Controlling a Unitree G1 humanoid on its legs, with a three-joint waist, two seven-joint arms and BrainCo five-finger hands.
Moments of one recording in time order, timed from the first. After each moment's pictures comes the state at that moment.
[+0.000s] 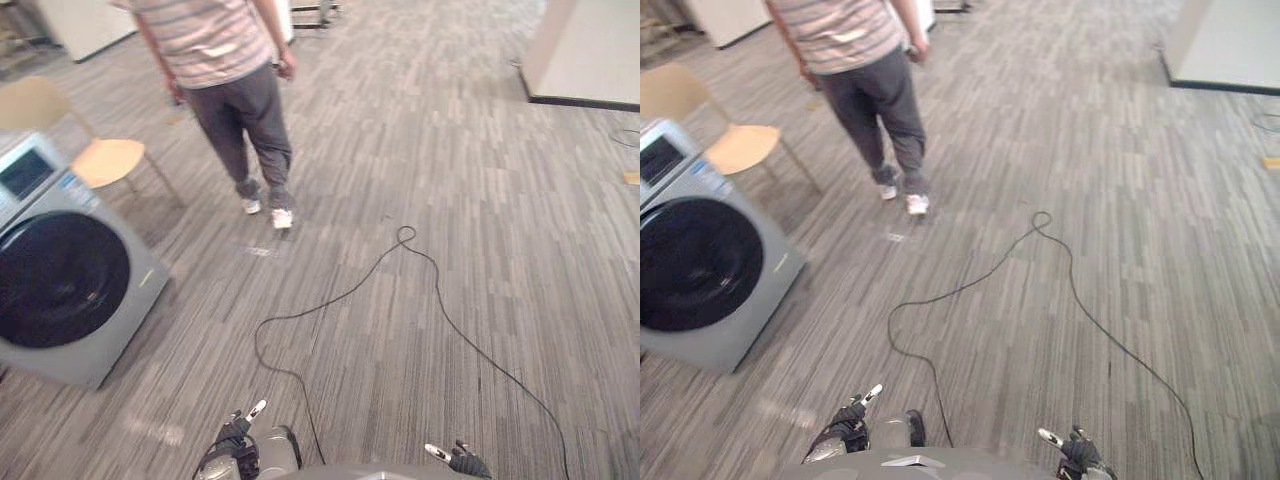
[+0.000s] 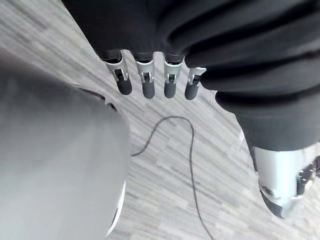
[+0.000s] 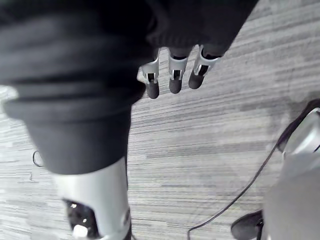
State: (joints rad) left arm 0.08 0.02 0.34 1.03 0.01 -0.09 0.02; right arm 0.15 -0.06 -0.24 1.05 0.16 -0.06 0.03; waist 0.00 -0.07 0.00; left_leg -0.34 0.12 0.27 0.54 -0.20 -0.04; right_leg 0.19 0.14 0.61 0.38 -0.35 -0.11
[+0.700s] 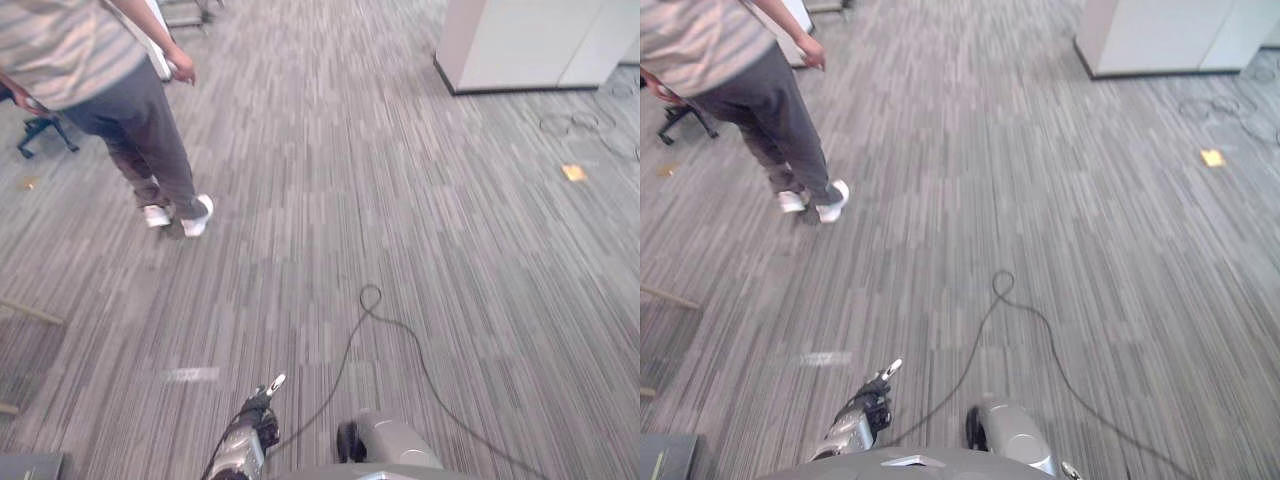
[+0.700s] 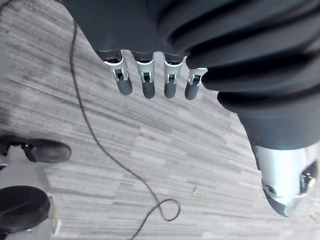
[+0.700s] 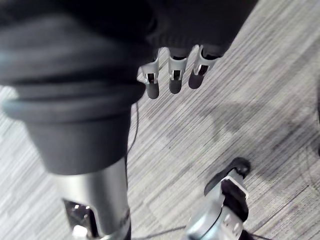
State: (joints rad) left arm -0.01 -0.06 0.35 1.06 -0.05 -0.07 0.00; right arm 0.23 -0.03 -0.56 1.08 0.14 -0.04 0.04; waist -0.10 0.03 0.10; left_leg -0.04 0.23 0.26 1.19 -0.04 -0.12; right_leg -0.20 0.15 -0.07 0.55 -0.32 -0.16
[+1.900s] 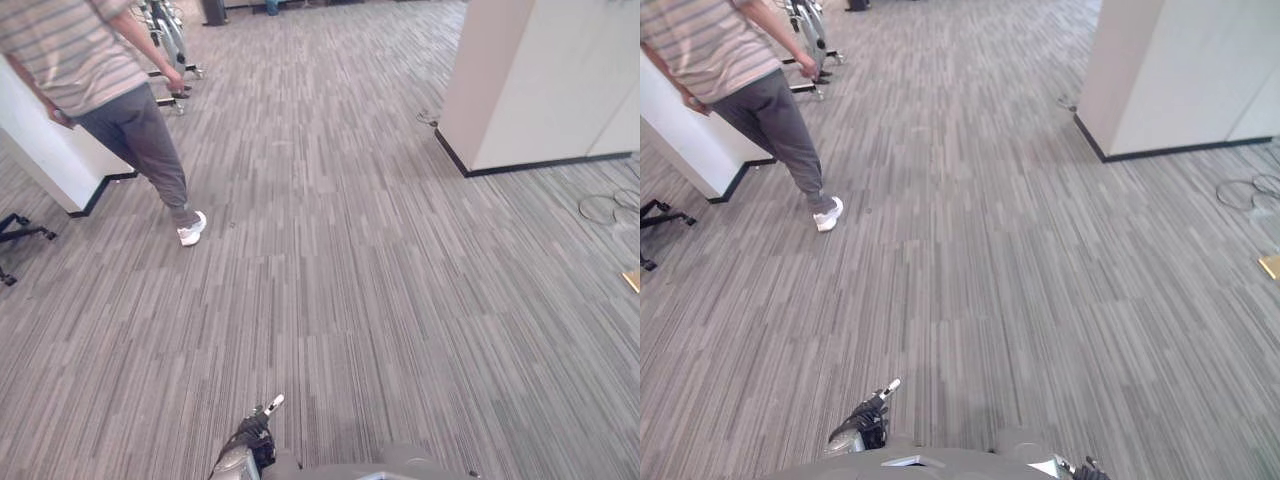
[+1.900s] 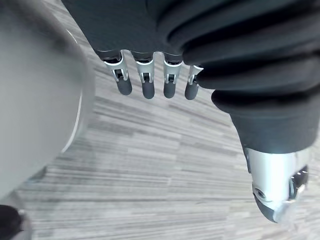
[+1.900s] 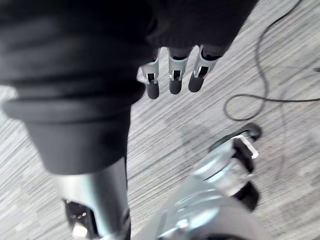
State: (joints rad) left arm 0.00 -0.01 0.31 1.08 -0.05 -0.09 -0.02; right arm 0.19 -0.09 -0.44 1.09 0.05 -0.04 0.06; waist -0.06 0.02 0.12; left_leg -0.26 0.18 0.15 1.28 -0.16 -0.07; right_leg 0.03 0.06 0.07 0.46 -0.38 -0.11
